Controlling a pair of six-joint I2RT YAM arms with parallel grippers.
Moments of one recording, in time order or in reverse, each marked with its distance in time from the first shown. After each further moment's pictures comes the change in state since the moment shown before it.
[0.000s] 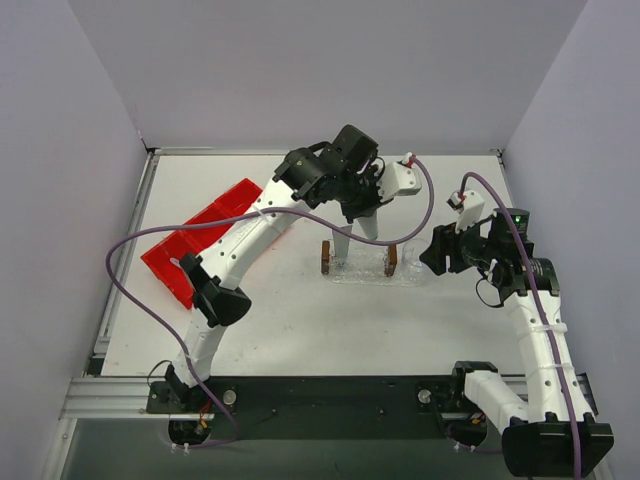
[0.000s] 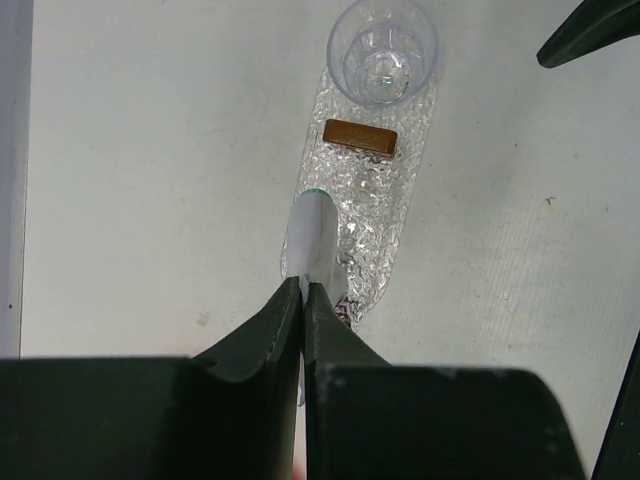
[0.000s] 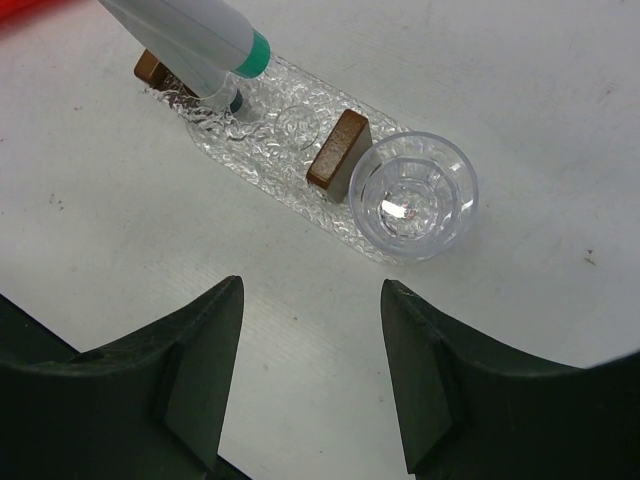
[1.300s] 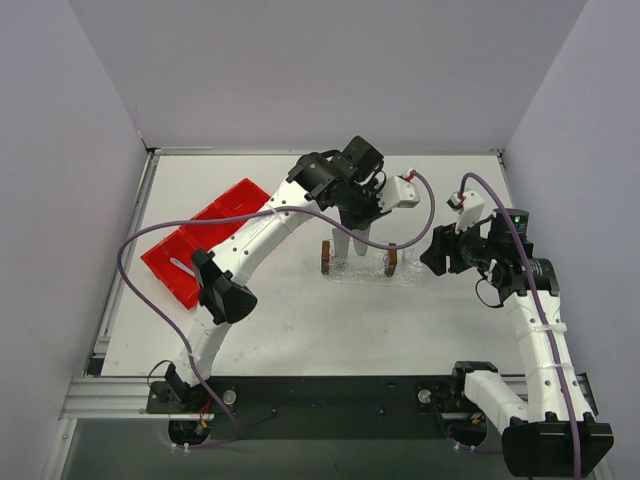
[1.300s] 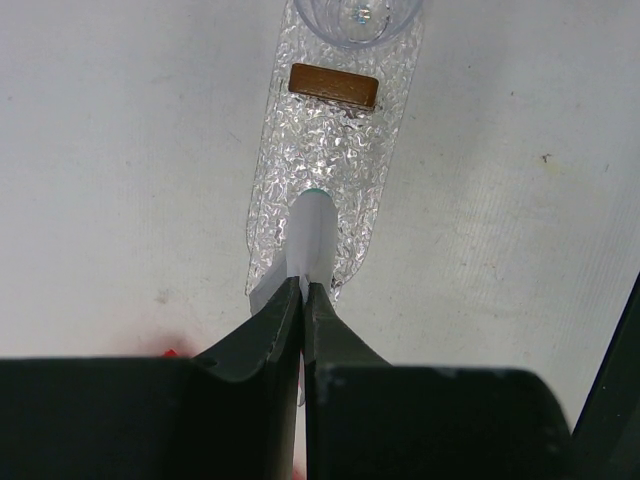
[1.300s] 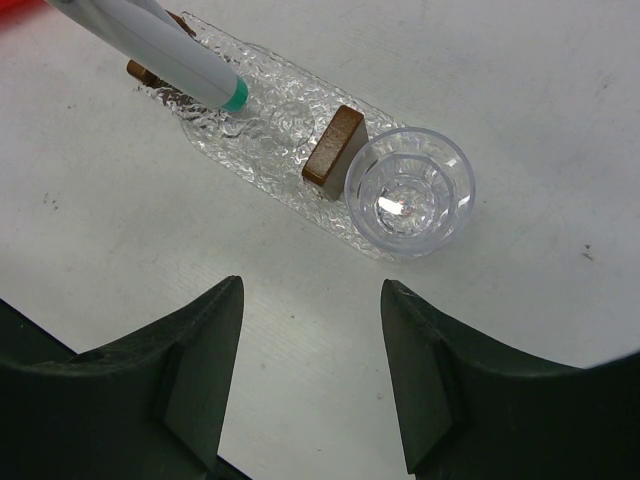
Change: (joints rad) left arm 0.000 0.052 -0.036 -0.062 -0.014 0.000; right arm 0.000 -0.002 -0.009 0.000 0.013 0.000
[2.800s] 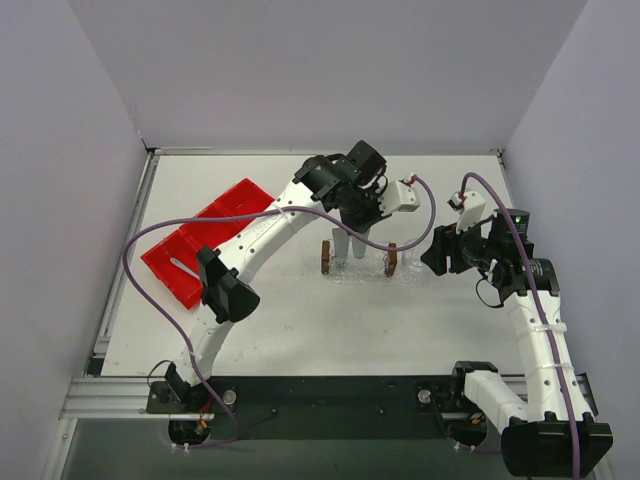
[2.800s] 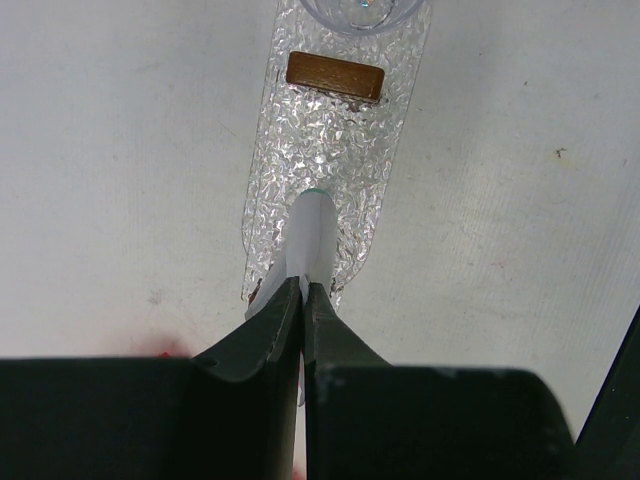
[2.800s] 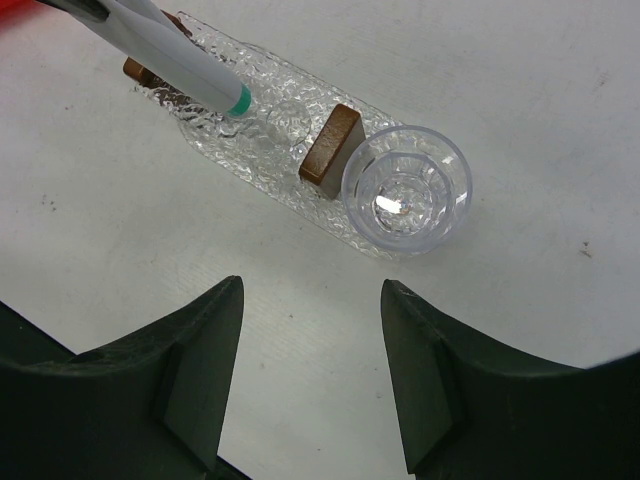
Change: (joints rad) left arm 0.000 0.026 -0.025 0.014 -0.012 0.005; right arm -0.008 0.000 -0.002 0.000 -0.001 0.000
